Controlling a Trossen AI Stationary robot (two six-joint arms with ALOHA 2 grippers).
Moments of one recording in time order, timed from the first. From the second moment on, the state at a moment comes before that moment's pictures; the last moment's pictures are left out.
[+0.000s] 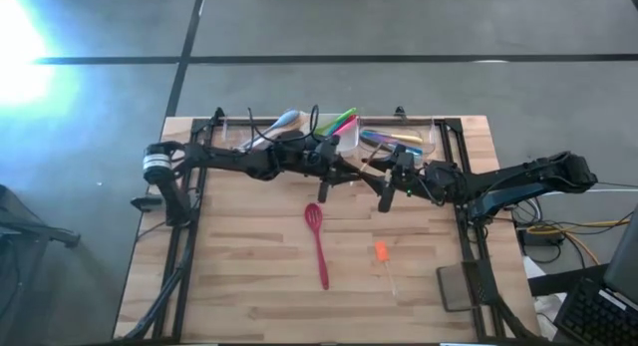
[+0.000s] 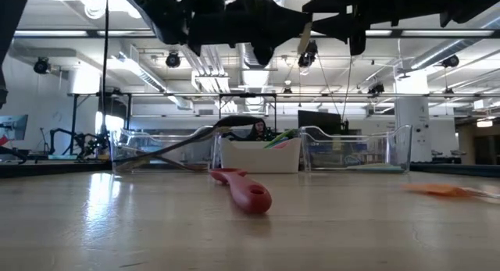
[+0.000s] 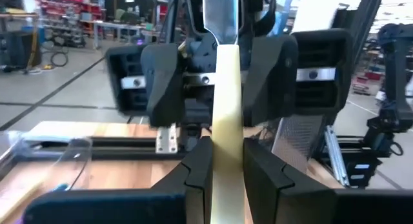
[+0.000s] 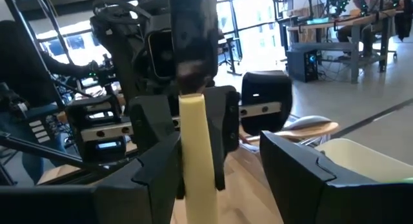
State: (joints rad) left arm 0.22 1.72 1.11 0.66 0.42 -0.11; right arm 0.02 1.09 0.53 0.58 0.36 0.25
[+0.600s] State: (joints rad) left arm 0.23 1.79 1.19 0.63 0.49 -0.13; right arm 0.02 1.09 0.53 0.58 0.35 0.22
